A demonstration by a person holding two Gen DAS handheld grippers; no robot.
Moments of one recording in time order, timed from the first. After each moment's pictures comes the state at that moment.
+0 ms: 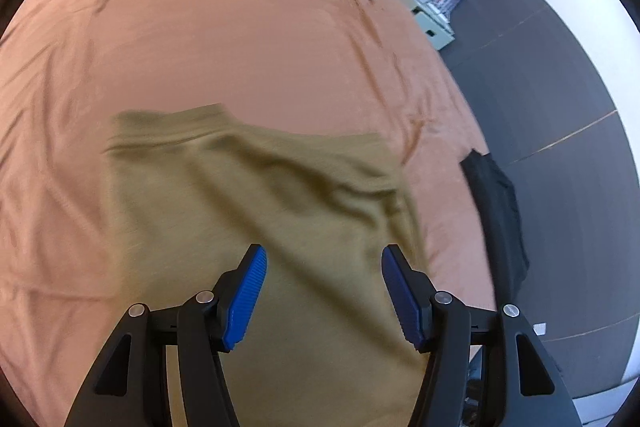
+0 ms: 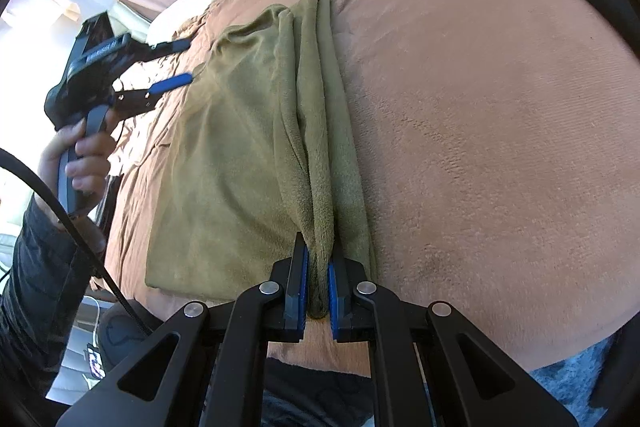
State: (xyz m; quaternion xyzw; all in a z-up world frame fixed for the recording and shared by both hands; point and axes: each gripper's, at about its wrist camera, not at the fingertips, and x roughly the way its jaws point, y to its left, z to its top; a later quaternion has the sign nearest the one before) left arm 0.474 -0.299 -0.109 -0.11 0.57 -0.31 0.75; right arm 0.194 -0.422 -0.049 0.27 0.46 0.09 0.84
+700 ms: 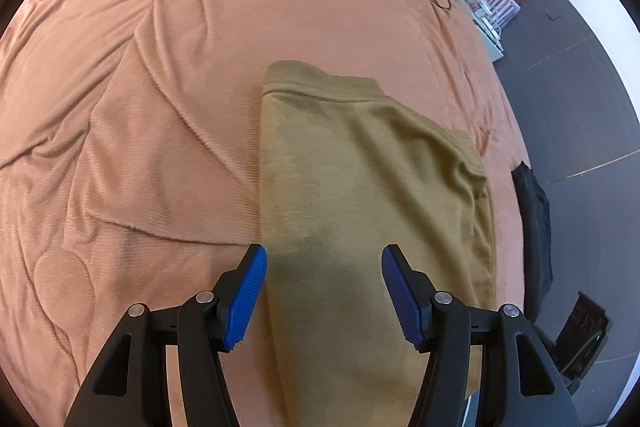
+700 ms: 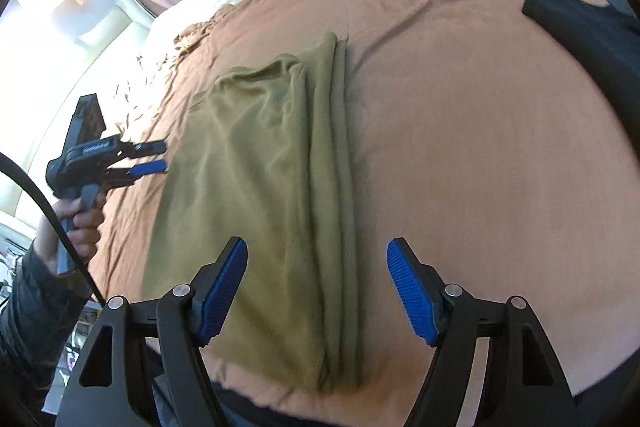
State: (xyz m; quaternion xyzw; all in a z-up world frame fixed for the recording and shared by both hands) left arm 0.473 -0.217 -0.138 -0.13 0.60 -0.23 0.76; right arm 0.253 -0.428 -0.016 0.23 0.45 0.08 0.86
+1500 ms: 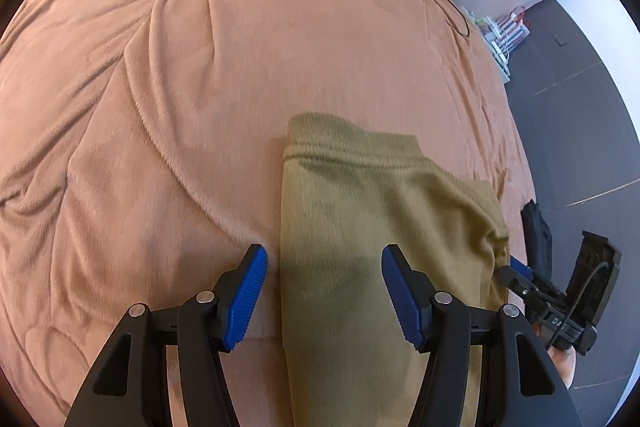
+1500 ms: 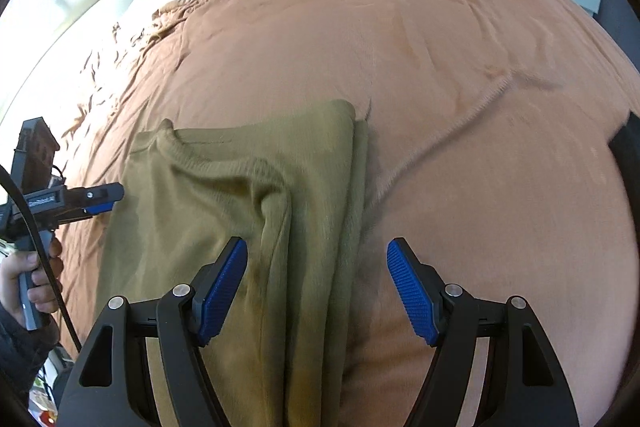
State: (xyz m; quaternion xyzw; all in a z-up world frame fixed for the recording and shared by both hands) left arm 0.524 -0.220 -0.159 -0.16 0.58 -0.22 0.77; right arm 0.410 -0.391 -0.022 0.12 0.48 0.08 0.86
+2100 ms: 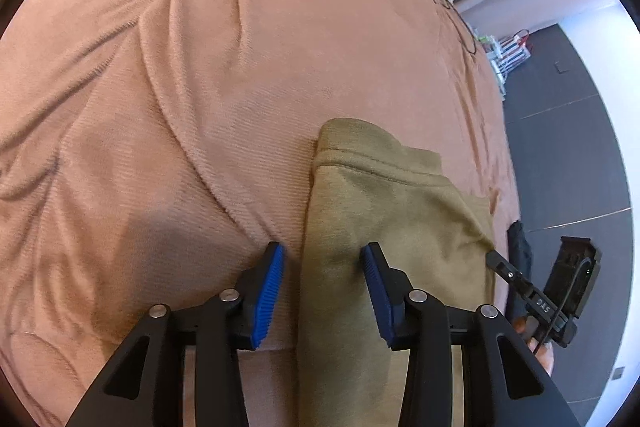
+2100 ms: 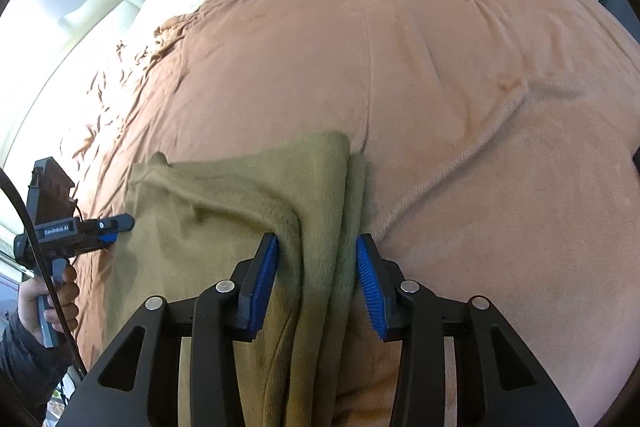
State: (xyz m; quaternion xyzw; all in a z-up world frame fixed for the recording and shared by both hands) left arm 0.532 -0.201 -0.179 -0.23 0.59 -0.23 0.74; right arm 0.431 -0.417 -0.030 0.18 0.46 0.10 0.86
